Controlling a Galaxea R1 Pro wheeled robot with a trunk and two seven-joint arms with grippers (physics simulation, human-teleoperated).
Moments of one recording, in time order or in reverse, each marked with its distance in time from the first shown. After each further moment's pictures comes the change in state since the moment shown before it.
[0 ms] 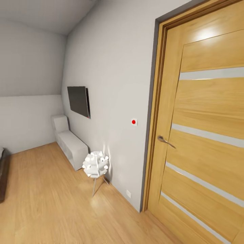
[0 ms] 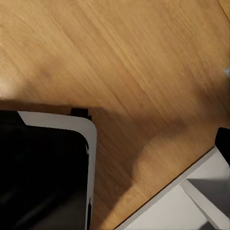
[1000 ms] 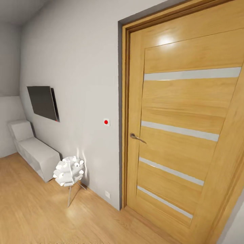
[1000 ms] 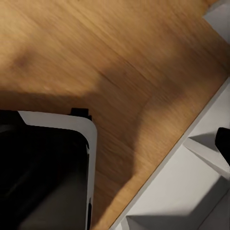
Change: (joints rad) left arm 0.000 0.000 0.000 0.000 0.000 -0.001 0.001; right arm 0.000 0.001 0.000 0.000 0.000 0.001 0.000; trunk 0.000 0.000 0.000
